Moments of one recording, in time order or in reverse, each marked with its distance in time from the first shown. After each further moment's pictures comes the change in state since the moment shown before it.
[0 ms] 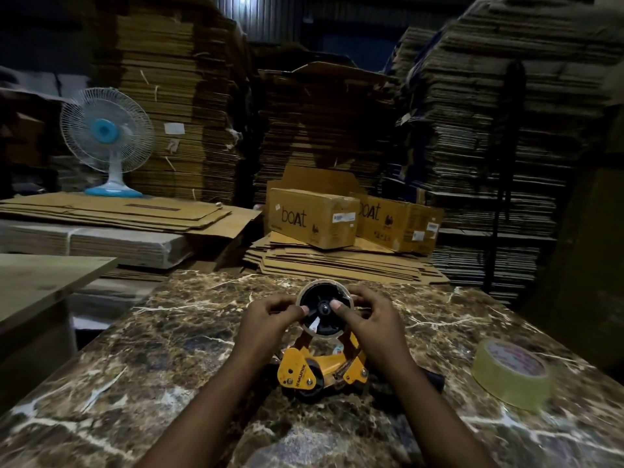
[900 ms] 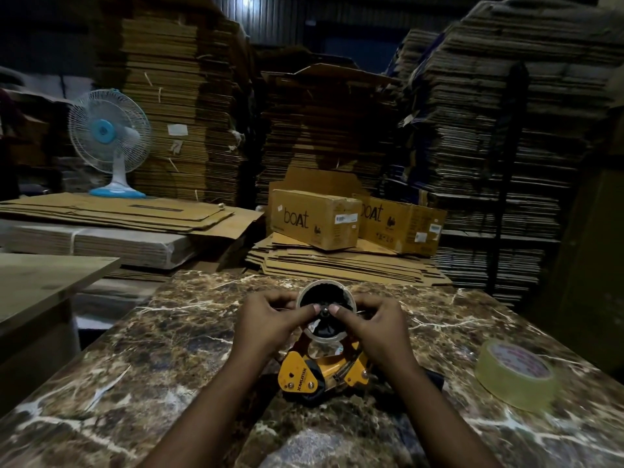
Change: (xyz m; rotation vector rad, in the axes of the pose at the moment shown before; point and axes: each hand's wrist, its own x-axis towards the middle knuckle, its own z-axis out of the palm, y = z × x) left_hand -0.008 0.022 0.002 0.176 0.142 0.039; right_hand 0.000 0.000 0.000 0.005 -0.014 0.007
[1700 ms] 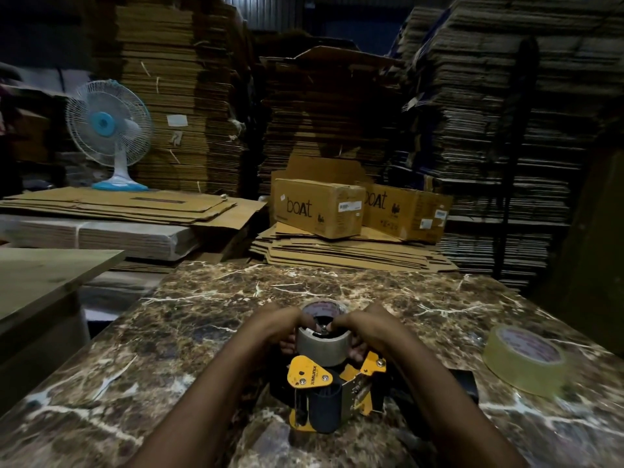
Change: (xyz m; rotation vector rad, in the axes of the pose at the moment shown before) left_hand 0.019 -0.020 0.006 0.063 -0.318 -0.601; right_hand 0.008 -0.003 0.009 -0.209 -0.308 0.545
